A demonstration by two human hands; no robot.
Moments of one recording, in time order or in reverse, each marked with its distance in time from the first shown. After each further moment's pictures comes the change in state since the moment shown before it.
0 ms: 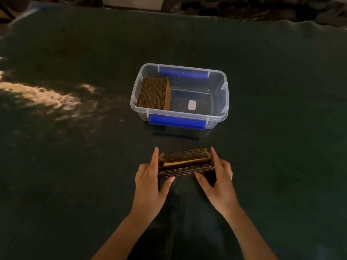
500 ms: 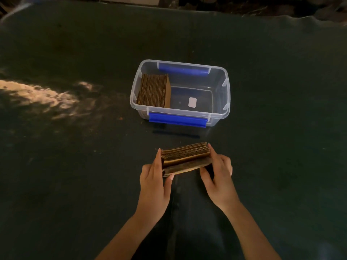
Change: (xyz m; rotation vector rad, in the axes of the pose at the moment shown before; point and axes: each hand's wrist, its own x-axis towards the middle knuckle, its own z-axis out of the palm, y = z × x) left_hand -0.004 0.002 0.008 0.018 0.004 0.007; right_hand 0.006 -0.001 0.002 -0.058 0.016 -0.066
